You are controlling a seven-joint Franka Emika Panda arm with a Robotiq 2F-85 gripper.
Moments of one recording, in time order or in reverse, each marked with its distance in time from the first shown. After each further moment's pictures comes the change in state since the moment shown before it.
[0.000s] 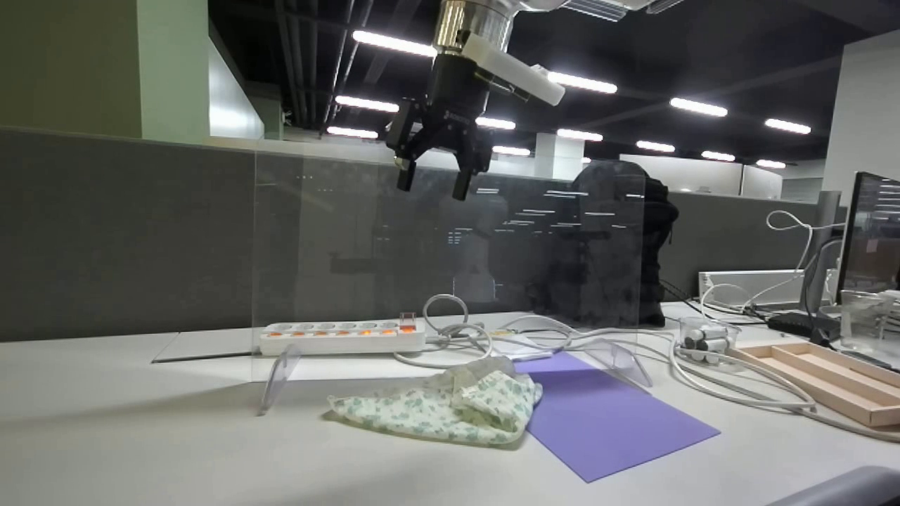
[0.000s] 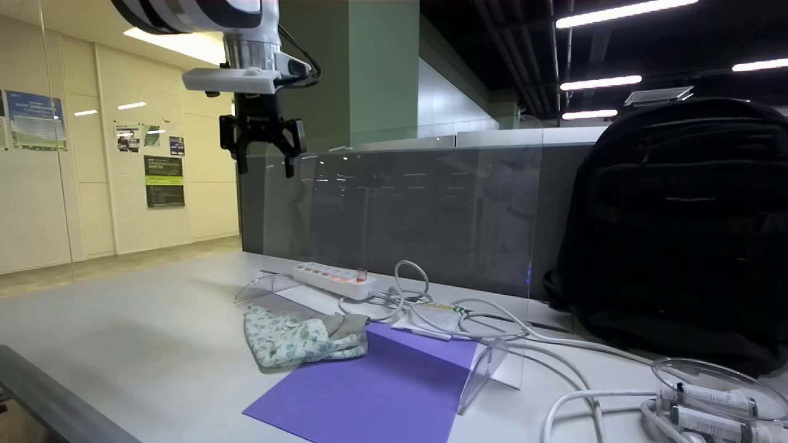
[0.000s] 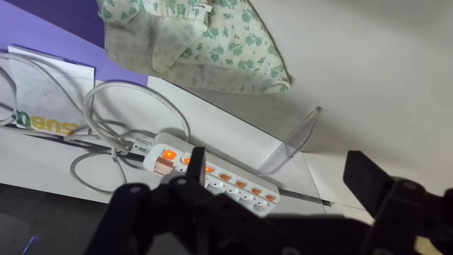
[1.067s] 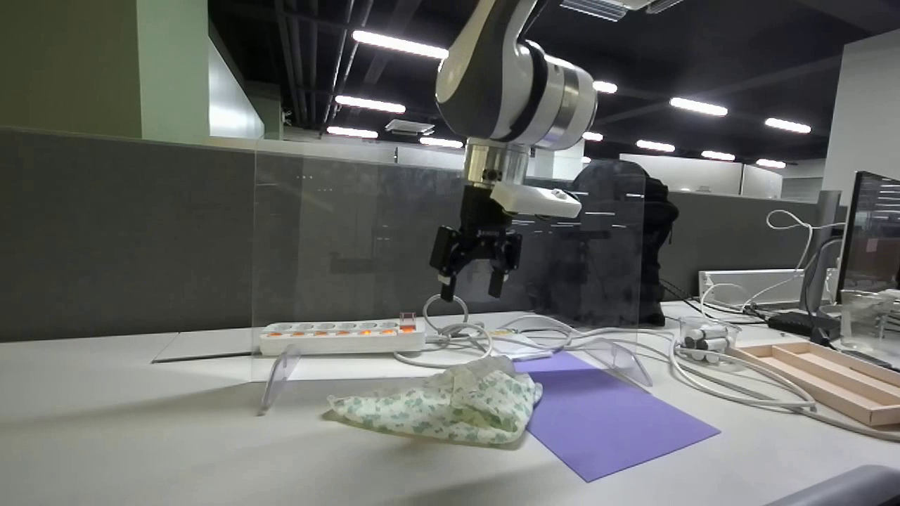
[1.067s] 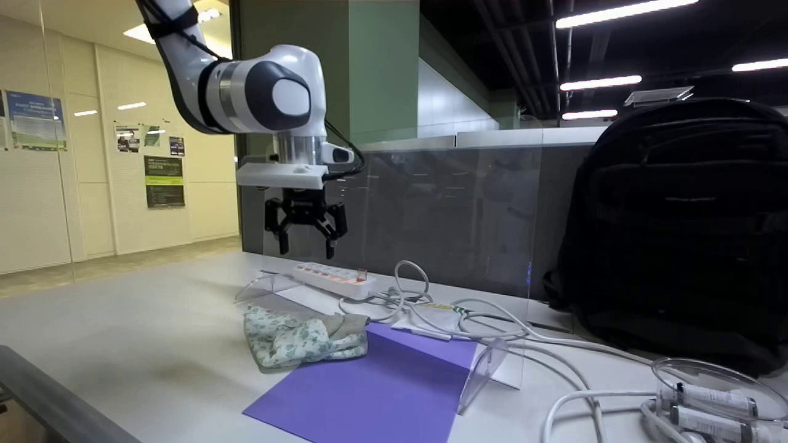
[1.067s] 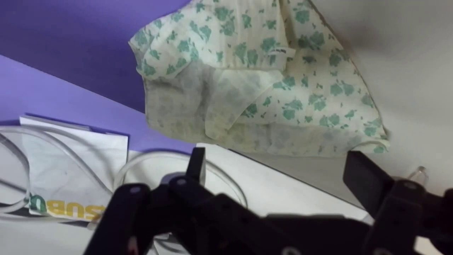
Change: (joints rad) arm -0.094 0.330 -0.032 0.006 -0.061 0.214 -0.039
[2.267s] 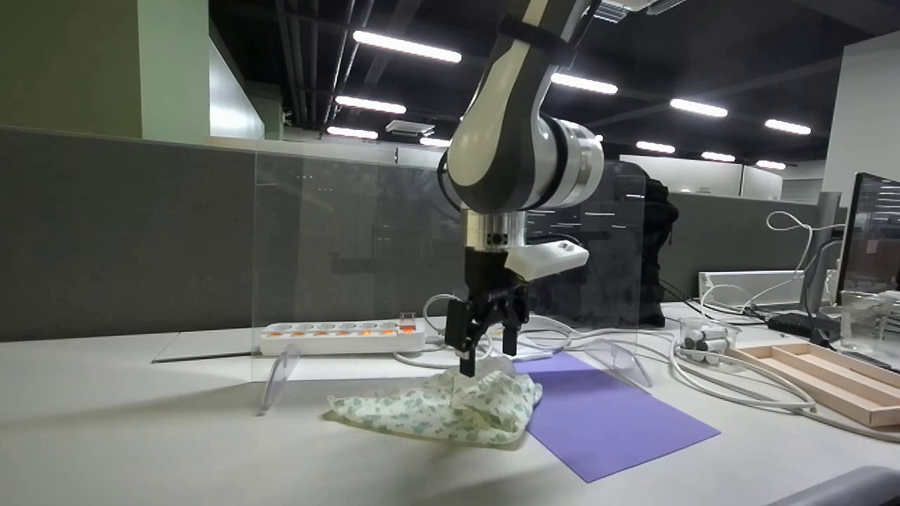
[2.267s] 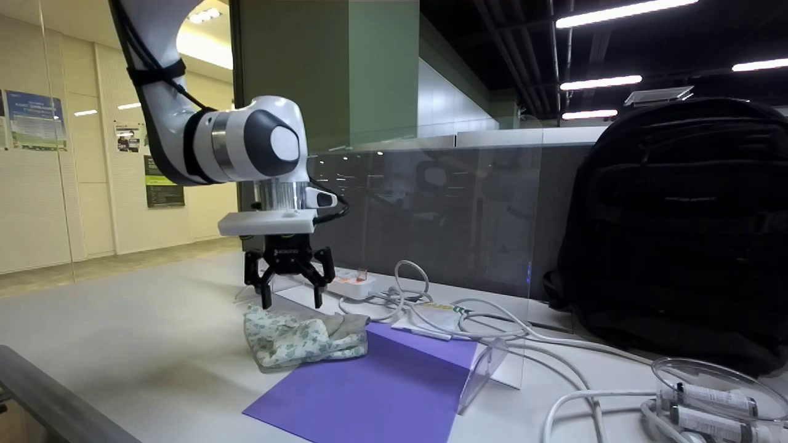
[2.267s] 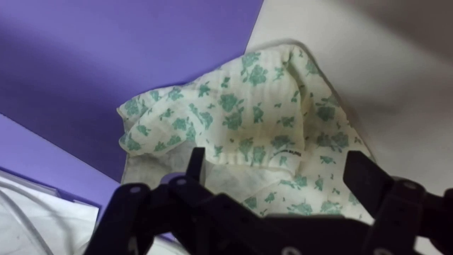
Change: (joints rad) arm 0.049 0.124 -0.038 -0.059 -0.255 0.068 0.099
